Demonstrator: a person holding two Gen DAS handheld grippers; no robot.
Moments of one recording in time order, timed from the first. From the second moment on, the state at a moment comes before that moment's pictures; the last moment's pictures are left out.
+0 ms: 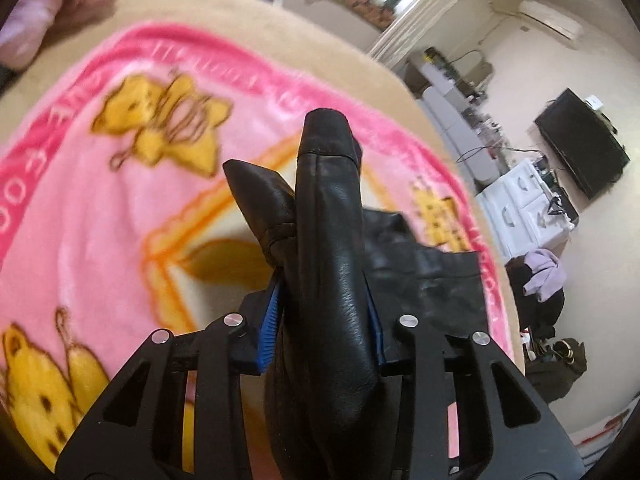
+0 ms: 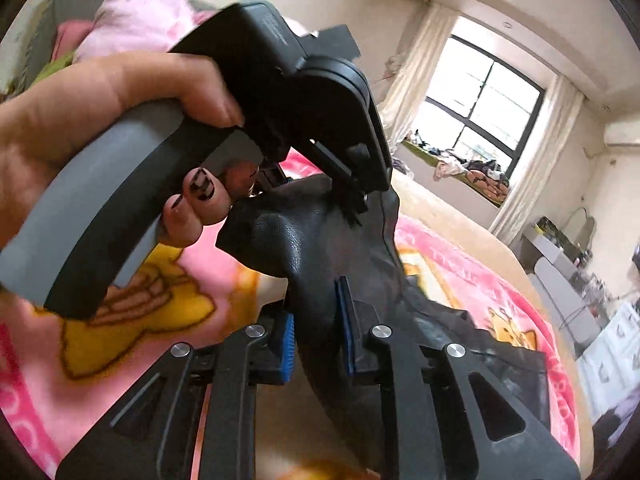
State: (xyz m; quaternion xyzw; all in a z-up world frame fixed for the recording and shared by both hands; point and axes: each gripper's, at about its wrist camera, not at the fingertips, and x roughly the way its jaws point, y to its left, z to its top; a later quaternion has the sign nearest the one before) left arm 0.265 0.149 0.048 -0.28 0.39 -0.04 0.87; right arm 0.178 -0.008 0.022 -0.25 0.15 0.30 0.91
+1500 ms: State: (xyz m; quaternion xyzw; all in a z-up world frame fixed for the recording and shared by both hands) left arm 0.293 -0.047 -0.005 -0.12 0.45 -0.01 0.88; right arm 0.248 -0.332 -0.035 0.29 0.40 0.22 0.84
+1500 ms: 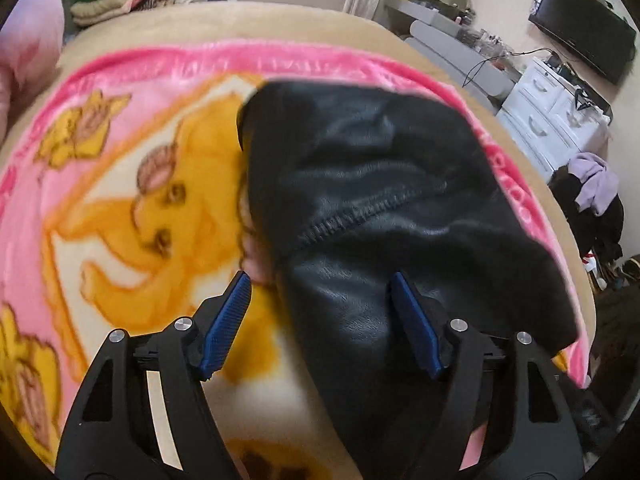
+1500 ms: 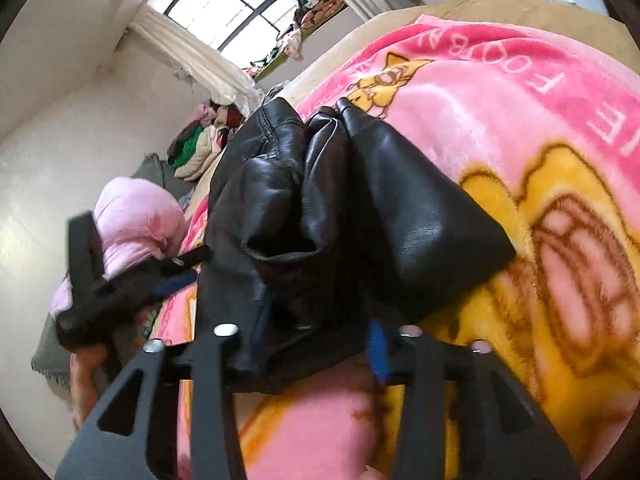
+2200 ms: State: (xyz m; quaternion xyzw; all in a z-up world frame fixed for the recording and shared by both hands) left arm 0.288 -0.040 0.018 -0.16 0.43 -0.05 0.89; right arm 0.313 -0.336 0.040 0.16 0.32 0.20 0.91
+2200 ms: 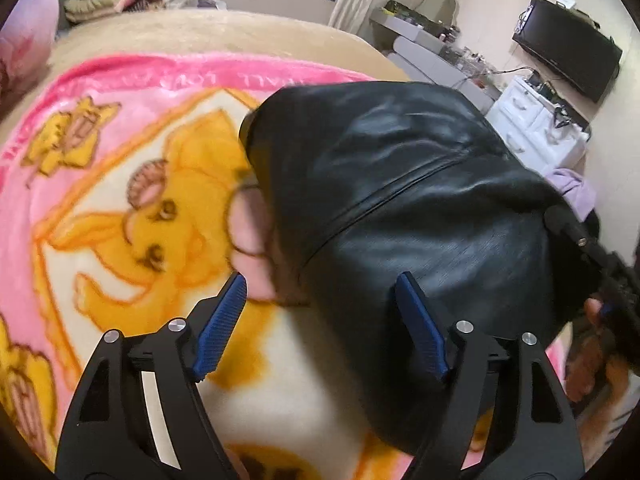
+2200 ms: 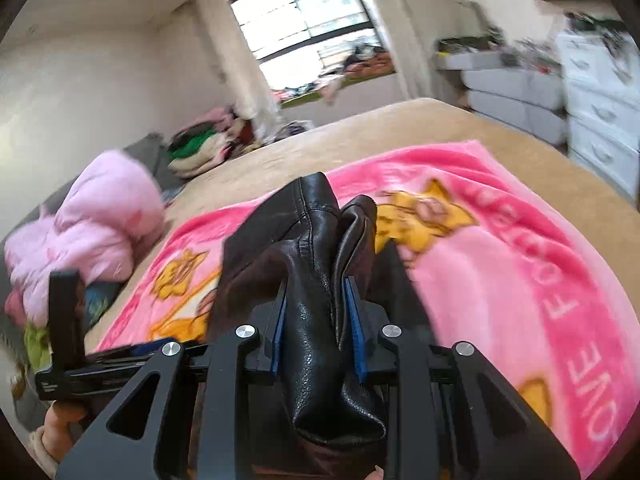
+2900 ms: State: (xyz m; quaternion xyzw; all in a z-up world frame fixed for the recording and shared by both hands) left arm 0.298 -0.091 -0.029 -0.22 0.49 -0.12 0.83; right arm 0.302 -0.396 -0.013 0.24 0.42 0.20 0.85
